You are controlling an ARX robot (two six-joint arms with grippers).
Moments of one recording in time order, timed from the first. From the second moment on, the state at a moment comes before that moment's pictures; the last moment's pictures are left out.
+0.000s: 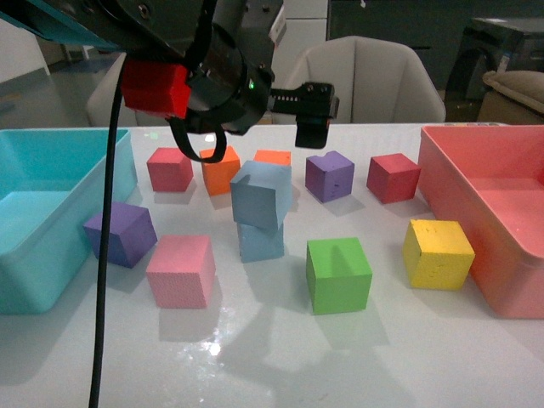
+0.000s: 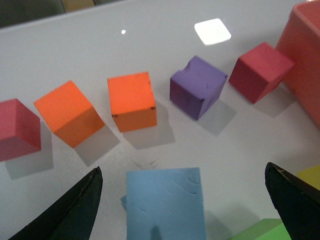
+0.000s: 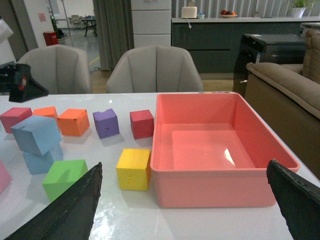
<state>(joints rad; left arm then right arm) -0.43 2.04 1.43 0.04 -0.10 -0.05 0.00 0.00 0.01 0.00 0.00 0.00</state>
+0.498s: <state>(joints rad) -0.45 1.47 0.92 0.55 -0.37 0.02 0.00 0.00 0.01 0.00 0.00 0.00</state>
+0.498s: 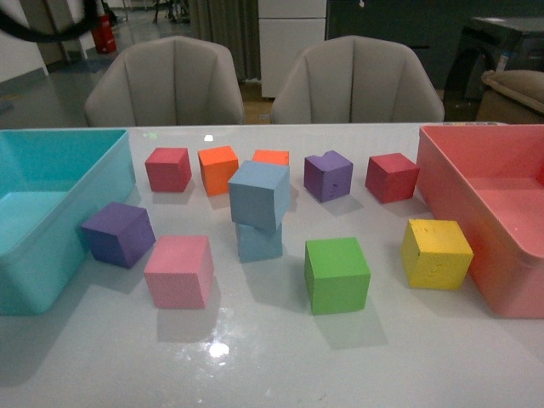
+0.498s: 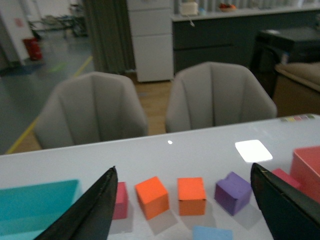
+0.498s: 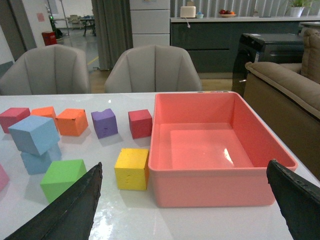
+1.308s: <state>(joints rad) -0.13 0.82 0.16 0.65 -0.13 0.00 0.00 0.00 0.01 0.00 0.00 0.00</state>
